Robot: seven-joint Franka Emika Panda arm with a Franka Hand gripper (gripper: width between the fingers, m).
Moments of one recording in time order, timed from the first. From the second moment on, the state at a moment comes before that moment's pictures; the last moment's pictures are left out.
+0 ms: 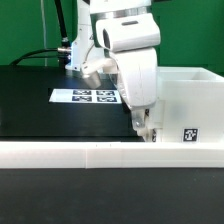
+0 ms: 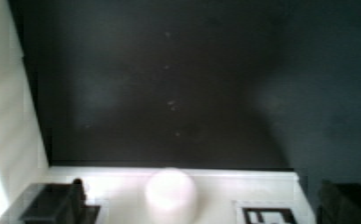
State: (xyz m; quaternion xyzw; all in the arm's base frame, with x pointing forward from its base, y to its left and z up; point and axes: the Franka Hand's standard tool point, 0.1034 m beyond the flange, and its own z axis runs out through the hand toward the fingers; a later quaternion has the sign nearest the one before) arm 0.589 0.022 0.036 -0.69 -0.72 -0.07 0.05
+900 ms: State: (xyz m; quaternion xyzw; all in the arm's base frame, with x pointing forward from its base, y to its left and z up) arm 0.582 -0.014 0.027 -0.65 -0.76 -0.06 0.04
